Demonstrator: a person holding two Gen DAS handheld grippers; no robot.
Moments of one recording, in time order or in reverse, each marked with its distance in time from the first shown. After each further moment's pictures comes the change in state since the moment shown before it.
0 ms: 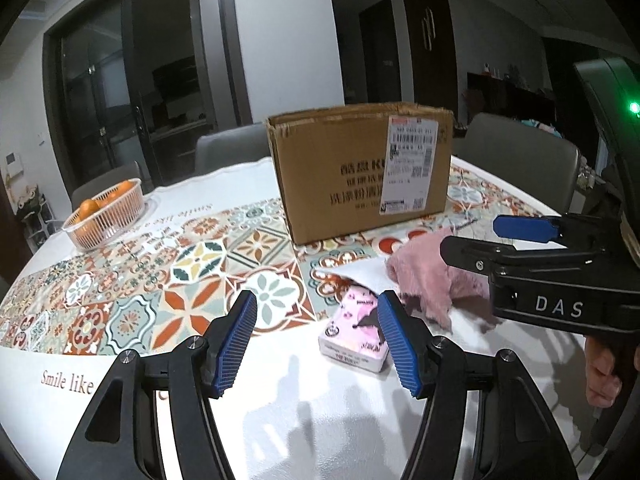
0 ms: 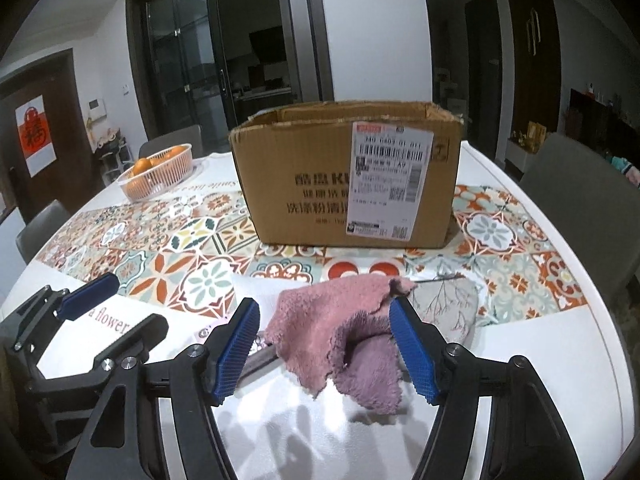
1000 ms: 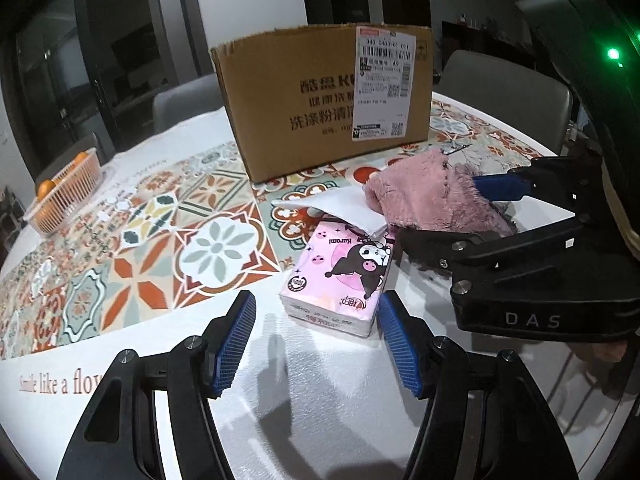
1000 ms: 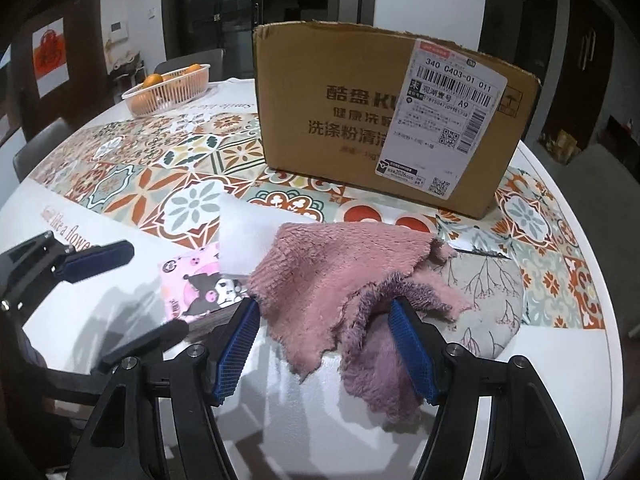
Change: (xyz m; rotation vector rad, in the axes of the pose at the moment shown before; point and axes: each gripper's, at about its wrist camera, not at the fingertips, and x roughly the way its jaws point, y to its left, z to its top) left arm 0.051 -0.013 -0.021 0.075 0.184 -0.088; right arm 0.057 0.012 -0.016 -0.185 0.188 0.005
